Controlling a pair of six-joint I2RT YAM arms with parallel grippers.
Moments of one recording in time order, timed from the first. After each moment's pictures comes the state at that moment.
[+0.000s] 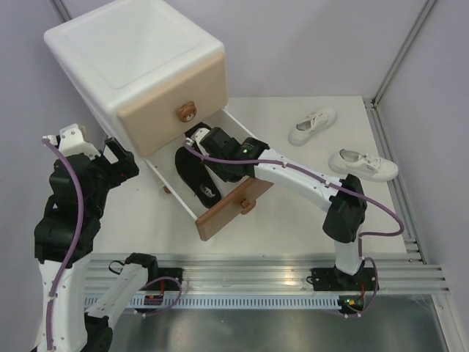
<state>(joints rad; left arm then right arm) -0.16 0.77 1.43 -0.99 -0.36 -0.35 0.97 1.92 1.85 -0.82 0.21 -0.02</state>
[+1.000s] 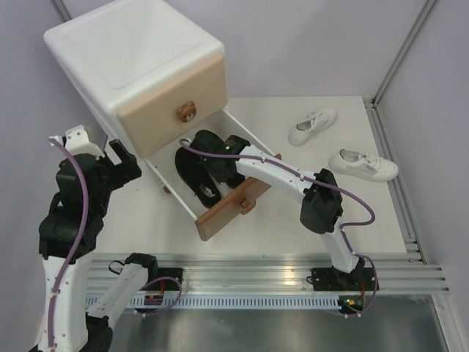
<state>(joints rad) -0.16 0.76 1.38 -0.99 -0.36 -0.36 0.96 2.14 2.05 -1.01 0.28 0.17</state>
